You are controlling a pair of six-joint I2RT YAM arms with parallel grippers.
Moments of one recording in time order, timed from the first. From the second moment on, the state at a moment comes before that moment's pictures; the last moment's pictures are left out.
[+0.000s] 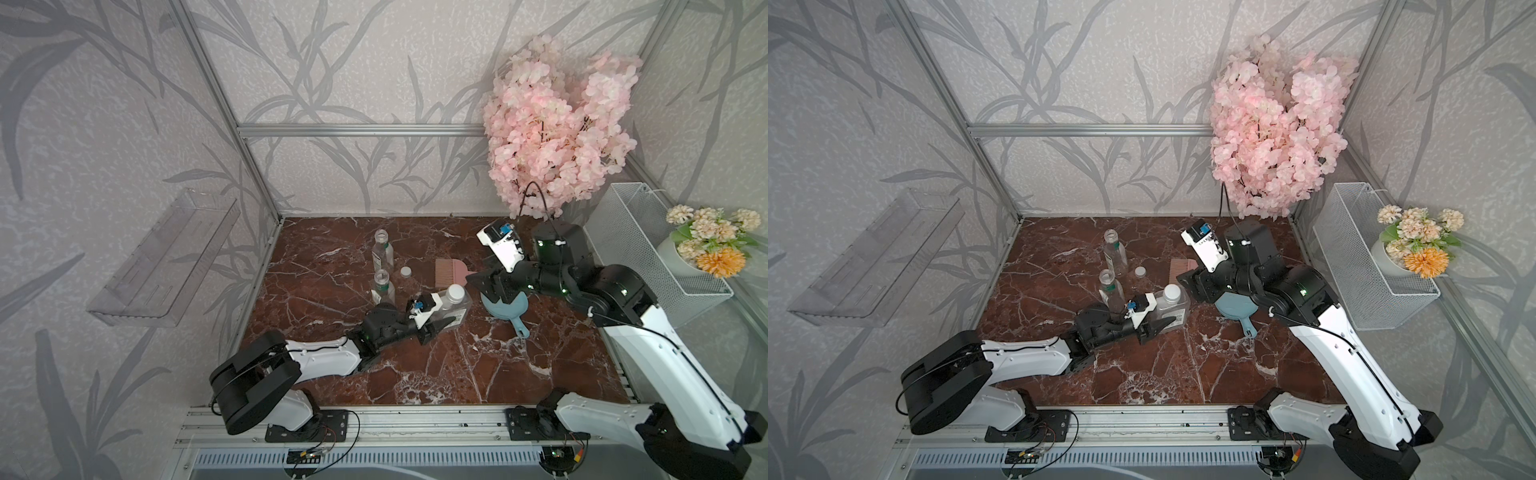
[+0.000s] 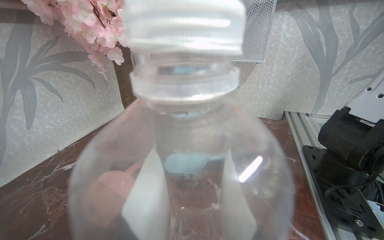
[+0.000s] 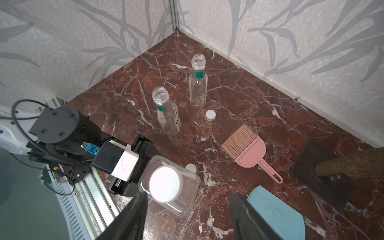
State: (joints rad) left arm -0.90 1.43 0.51 0.88 0.27 0.09; right arm 0.59 1.11 1.52 -0.98 -0.21 -0.03
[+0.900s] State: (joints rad) left arm -0.90 1.40 0.51 0.87 0.27 0.09; right arm 0.56 1.00 1.04 -0.31 -0.36 -0.01
